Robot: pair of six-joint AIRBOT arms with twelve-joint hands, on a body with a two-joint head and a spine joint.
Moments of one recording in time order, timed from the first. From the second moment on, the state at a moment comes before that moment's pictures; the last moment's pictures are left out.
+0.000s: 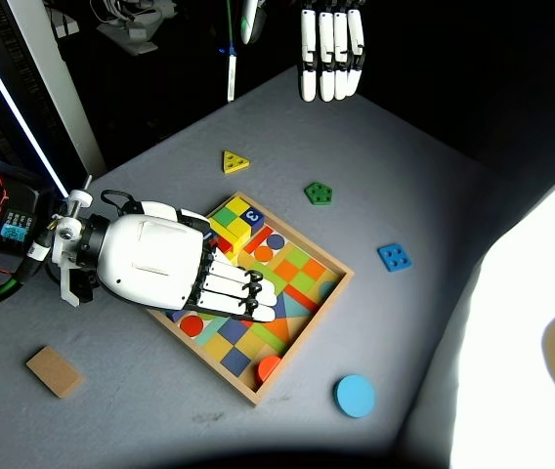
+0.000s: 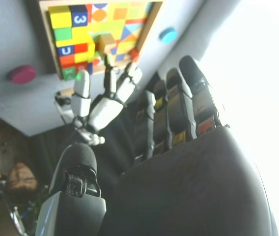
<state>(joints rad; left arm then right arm) -0.39 -0.22 0.67 3.00 -0.88 -1.88 -0.45 -1.23 1.00 0.85 0.43 -1.89</state>
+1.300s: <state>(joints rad) -0.46 -0.23 0.67 3.00 -0.87 -1.88 -0.45 -1.24 1.10 0.84 0.42 -1.89</state>
